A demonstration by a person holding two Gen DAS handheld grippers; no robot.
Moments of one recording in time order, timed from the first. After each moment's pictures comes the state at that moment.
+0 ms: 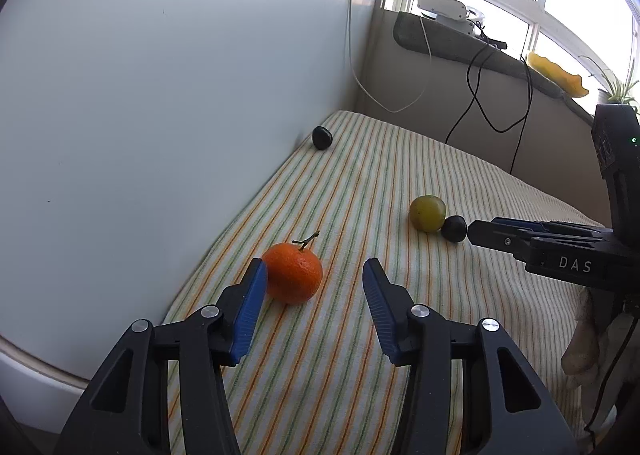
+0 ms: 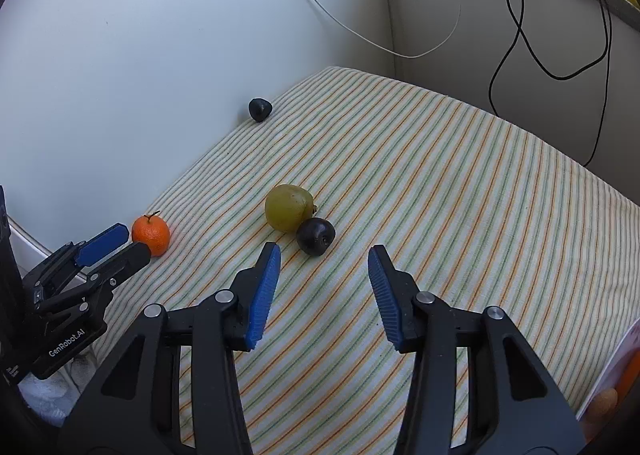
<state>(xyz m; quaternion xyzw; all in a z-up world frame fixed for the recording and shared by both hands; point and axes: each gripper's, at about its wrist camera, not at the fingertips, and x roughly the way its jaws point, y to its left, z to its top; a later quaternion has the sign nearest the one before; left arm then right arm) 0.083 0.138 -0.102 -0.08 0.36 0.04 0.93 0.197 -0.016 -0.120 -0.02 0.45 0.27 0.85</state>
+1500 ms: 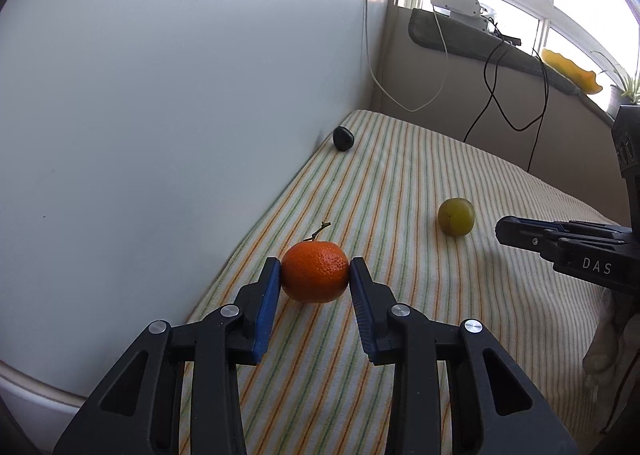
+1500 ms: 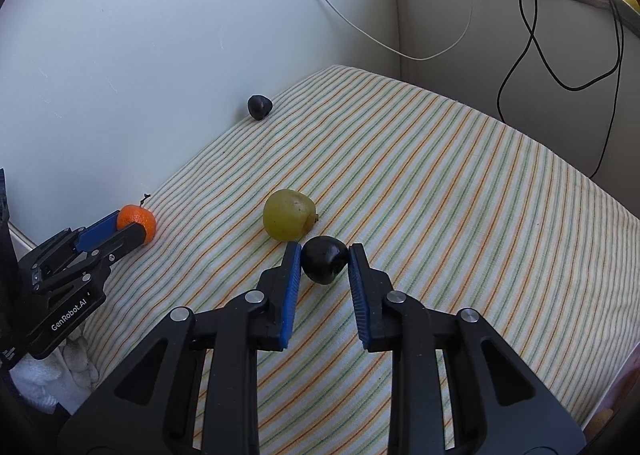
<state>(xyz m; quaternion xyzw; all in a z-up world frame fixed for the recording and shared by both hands) 0.093 0.146 -0.107 -0.07 0.36 0.06 0.93 0.203 -0.009 -0.127 -0.03 0.44 0.27 0.85</state>
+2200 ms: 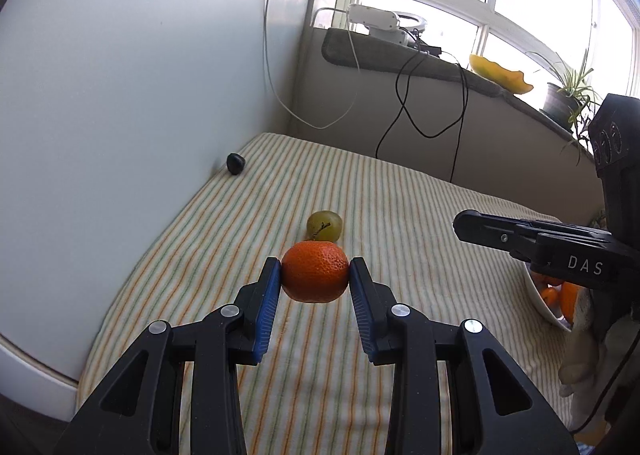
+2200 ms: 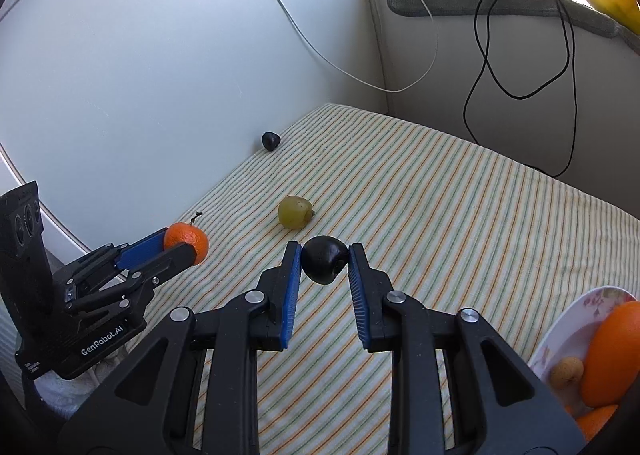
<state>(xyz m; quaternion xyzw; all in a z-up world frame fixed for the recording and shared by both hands) 0.077 0.077 -0.073 -0.07 0.33 -0.04 0.94 0.153 -0.068 -0.071 0.01 0.40 0.28 0.87</state>
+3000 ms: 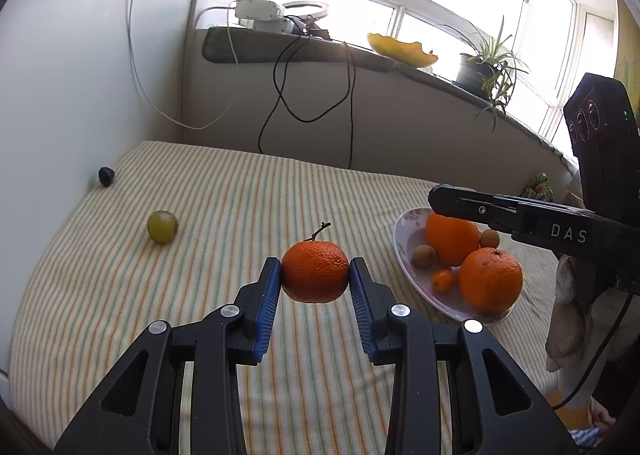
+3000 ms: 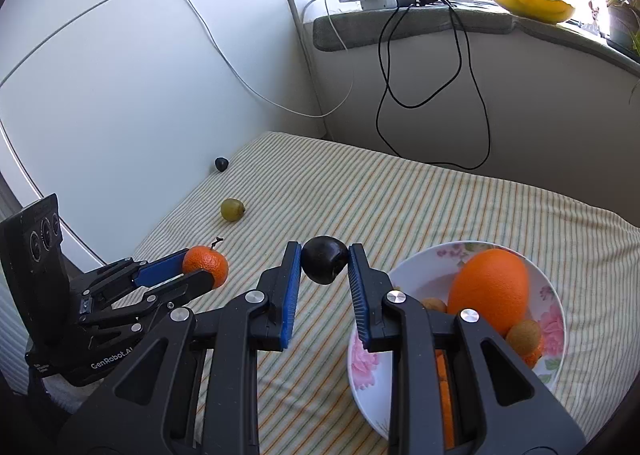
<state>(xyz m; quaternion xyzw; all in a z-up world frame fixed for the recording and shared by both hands) 0.064 -0.032 -0.055 -0.06 0.33 -0.17 0.93 0.106 -0.185 -0.031 0.04 0.38 0.22 0.90</state>
